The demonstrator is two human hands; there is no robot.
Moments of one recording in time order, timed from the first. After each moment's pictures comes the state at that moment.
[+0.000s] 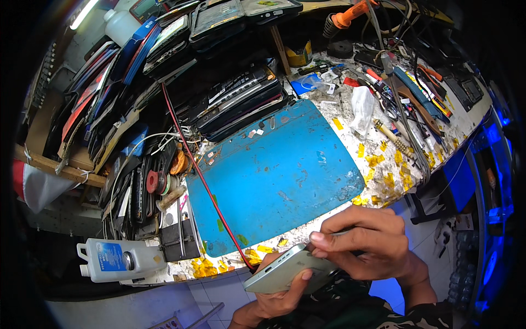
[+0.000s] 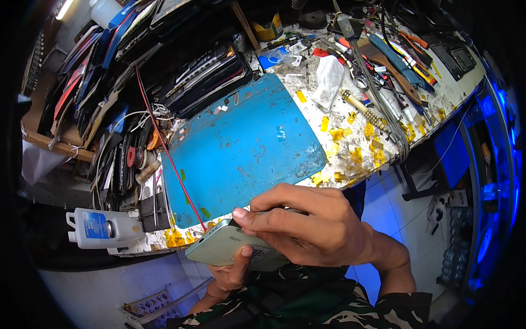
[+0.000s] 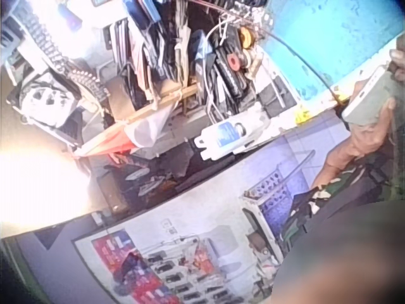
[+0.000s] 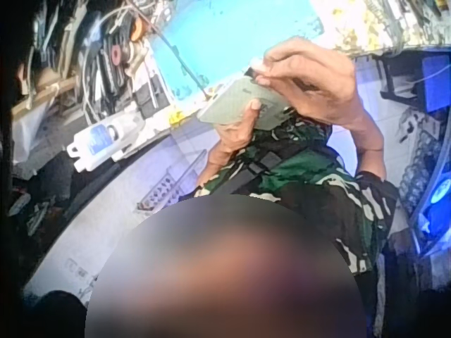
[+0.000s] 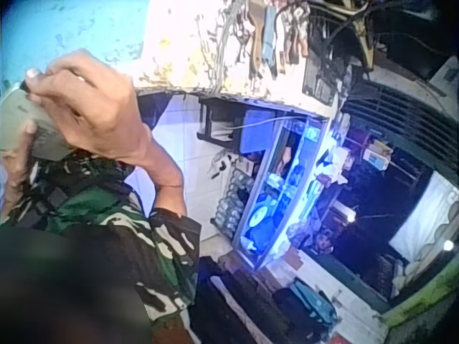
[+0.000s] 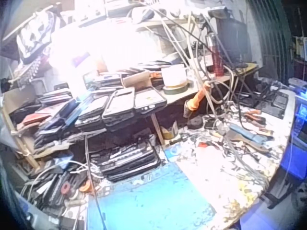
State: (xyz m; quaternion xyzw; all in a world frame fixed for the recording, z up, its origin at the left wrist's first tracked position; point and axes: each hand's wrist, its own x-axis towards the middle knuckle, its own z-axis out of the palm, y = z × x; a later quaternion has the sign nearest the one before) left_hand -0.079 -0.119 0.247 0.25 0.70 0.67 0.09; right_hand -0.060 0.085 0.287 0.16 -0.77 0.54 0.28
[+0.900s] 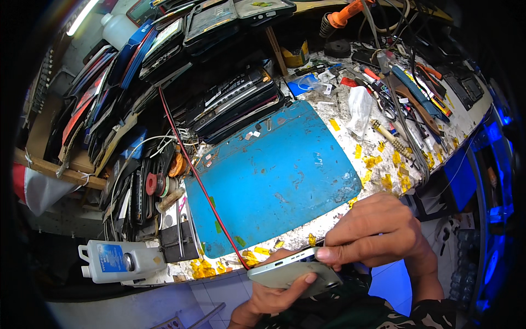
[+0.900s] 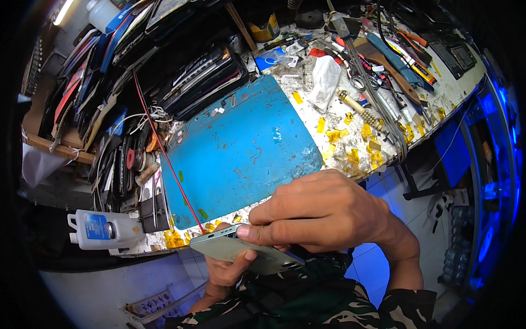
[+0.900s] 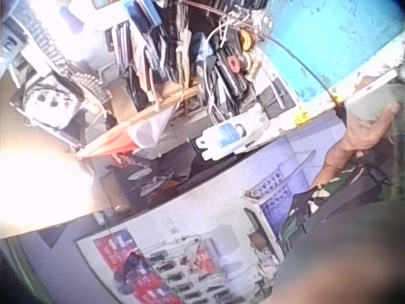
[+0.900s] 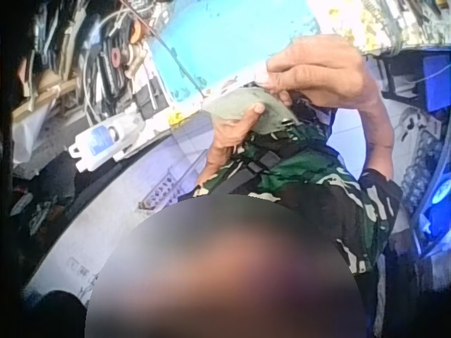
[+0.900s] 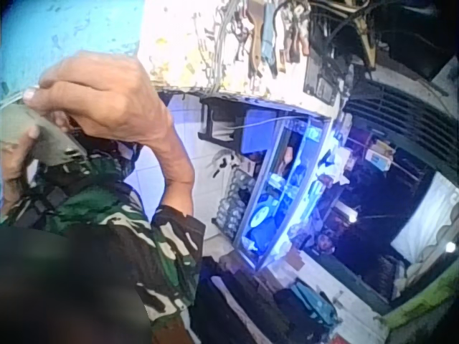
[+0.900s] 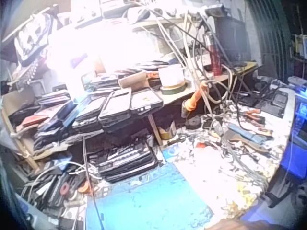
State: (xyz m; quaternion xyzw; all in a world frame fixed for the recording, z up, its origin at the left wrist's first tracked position) left_hand -0.089 -0.112 0.260 0.24 0.60 0.73 0.23; right_hand -0.073 0.121 0.289 0.30 -0.77 0.49 0.27
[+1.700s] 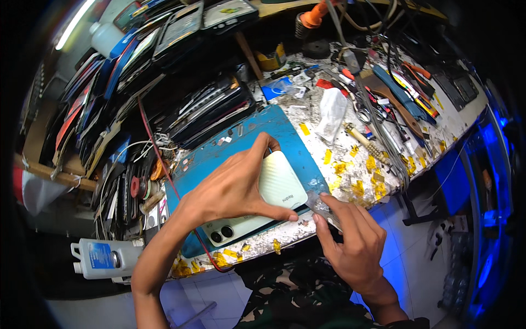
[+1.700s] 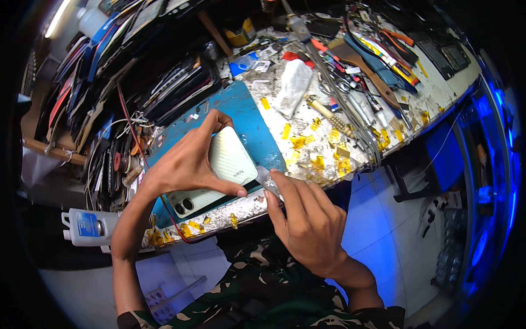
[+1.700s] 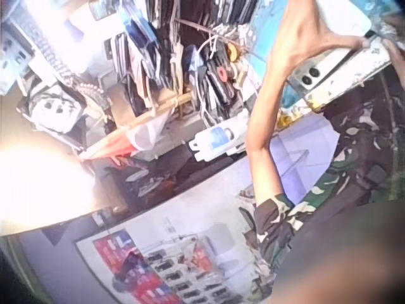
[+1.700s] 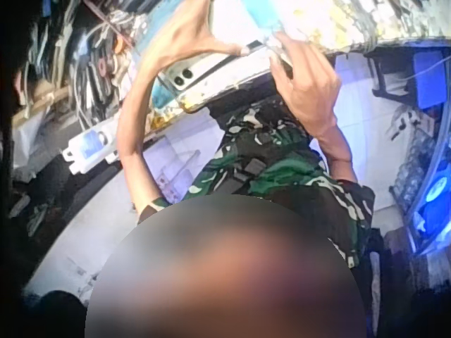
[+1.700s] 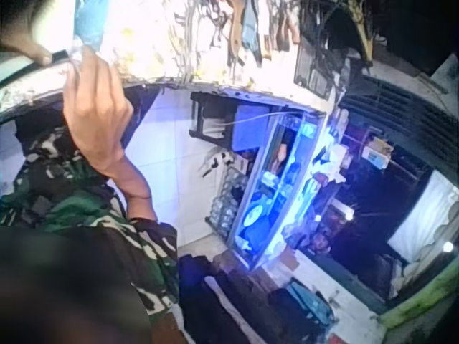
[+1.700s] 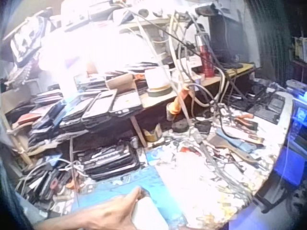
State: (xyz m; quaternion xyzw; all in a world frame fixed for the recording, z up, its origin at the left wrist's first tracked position) left_hand -0.235 -0.014 0.313 0.54 0.80 0.18 0.21; right_hand -0.034 0.099 0.249 -0.14 -0.90 0.26 0.32
